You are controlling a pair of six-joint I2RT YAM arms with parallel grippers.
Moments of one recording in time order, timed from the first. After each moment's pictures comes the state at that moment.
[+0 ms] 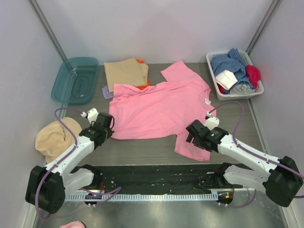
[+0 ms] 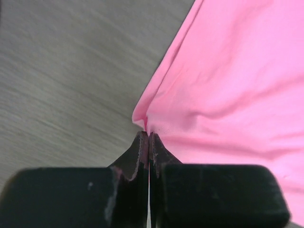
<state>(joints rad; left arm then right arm) -0.37 1.02 0.53 -0.48 -0.44 -0.88 0.73 1.04 0.64 -0.81 0.49 1.09</state>
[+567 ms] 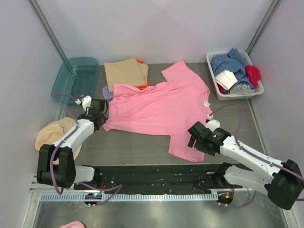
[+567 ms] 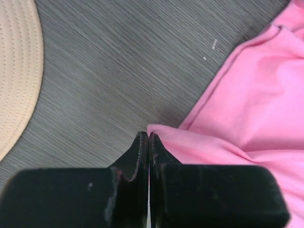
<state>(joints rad) -0.17 1.30 0.75 -0.39 -0.45 -0.71 0.73 1.00 0.64 -0.92 0.40 1.07</state>
